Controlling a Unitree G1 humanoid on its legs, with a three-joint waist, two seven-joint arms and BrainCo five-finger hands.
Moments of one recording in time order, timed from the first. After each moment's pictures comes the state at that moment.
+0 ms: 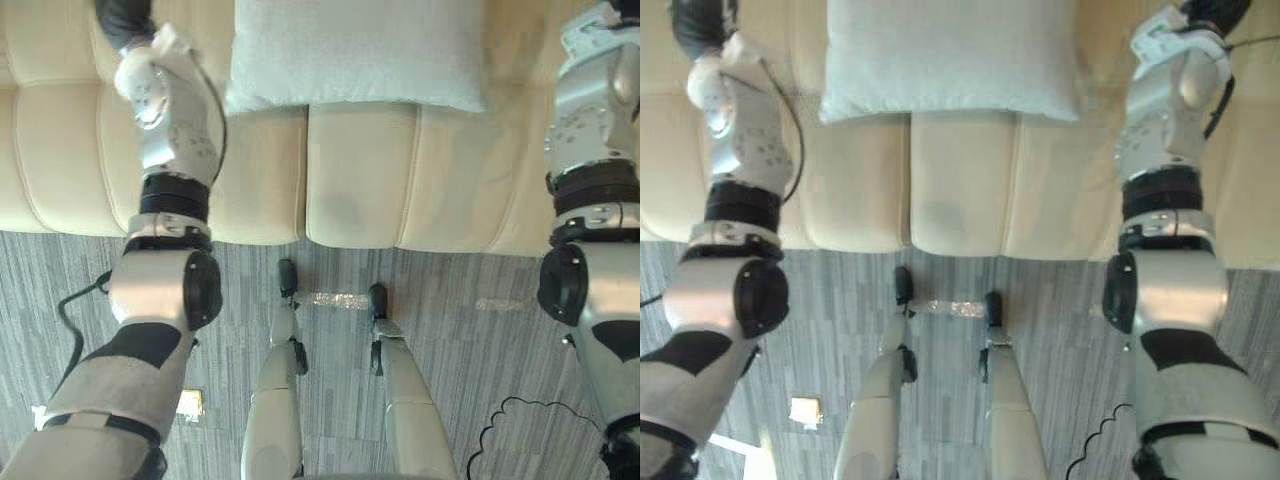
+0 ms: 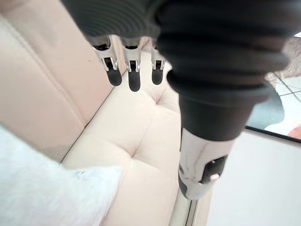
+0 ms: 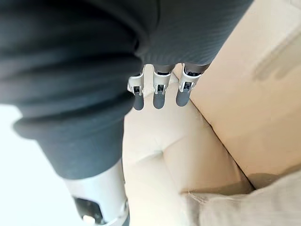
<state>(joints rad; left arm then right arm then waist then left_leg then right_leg) -1.19 0.37 0.30 0.87 -0.63 -0.32 0.31 -1.25 -0.56 -0.11 0.86 0.79 -0.29 -0.25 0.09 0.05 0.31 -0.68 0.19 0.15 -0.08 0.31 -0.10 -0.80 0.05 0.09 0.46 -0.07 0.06</state>
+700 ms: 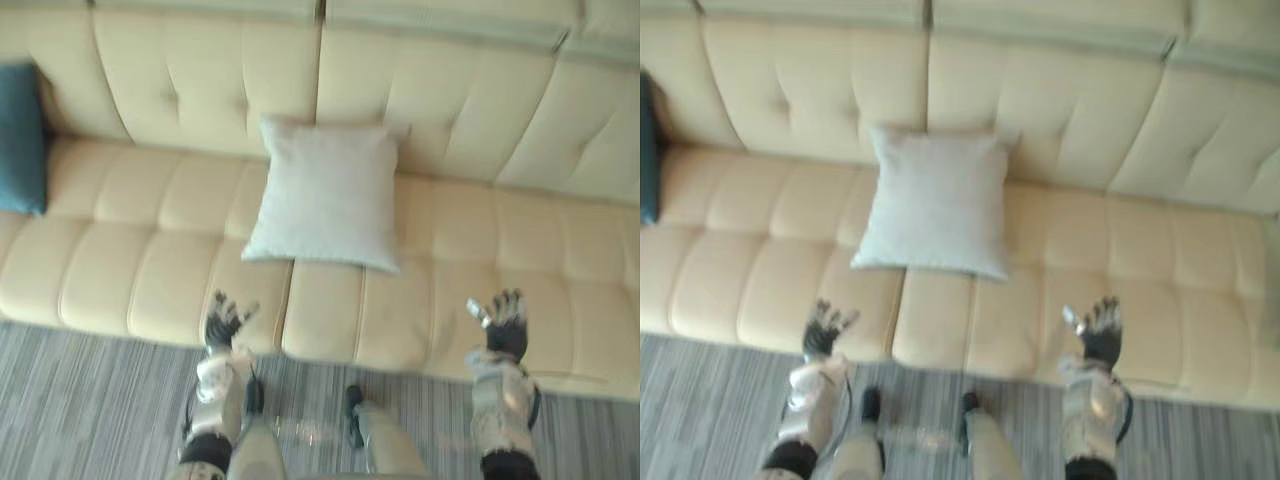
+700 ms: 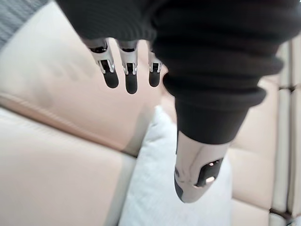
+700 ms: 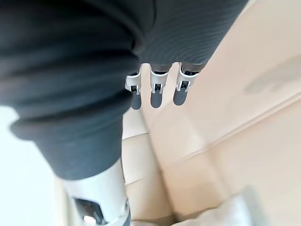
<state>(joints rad) -0.04 0.00 0.06 0.80 -0.25 -0.27 0.12 0.04 -0.05 -0.27 0.61 0.42 -0.27 -0.08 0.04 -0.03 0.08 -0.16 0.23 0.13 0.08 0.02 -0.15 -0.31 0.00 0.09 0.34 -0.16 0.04</state>
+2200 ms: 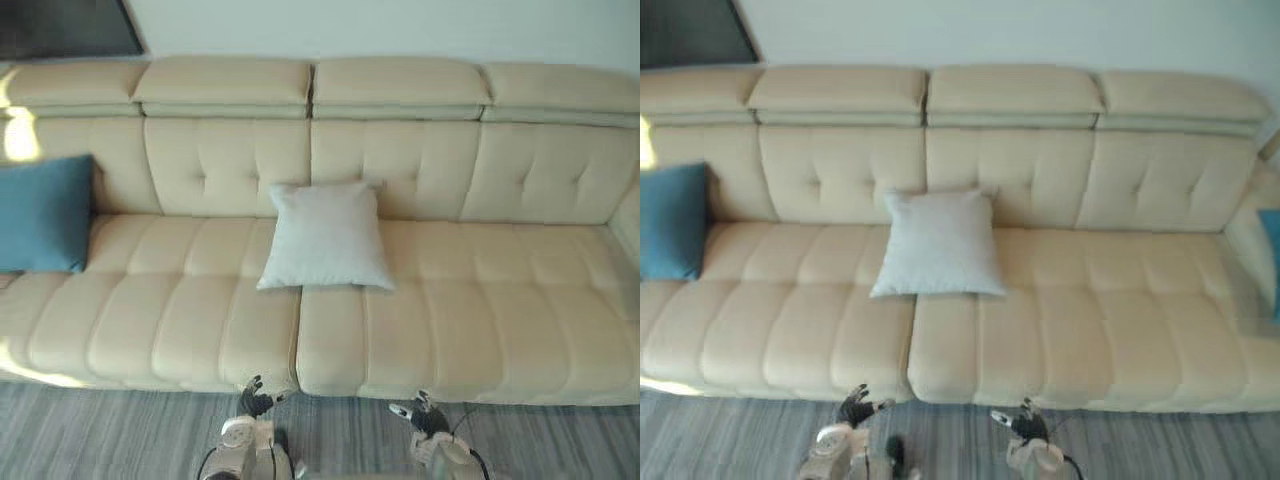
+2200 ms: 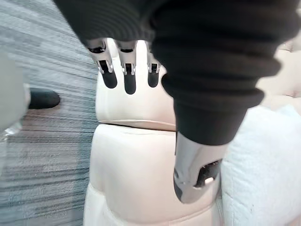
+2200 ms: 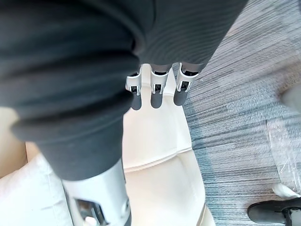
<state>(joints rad) -0.03 -0.01 0.09 1.03 0.03 -0.16 0.04 -0.02 0.00 -0.10 0.99 0.20 -0.16 -0.04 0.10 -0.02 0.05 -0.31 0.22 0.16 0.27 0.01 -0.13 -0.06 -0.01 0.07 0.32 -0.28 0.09</state>
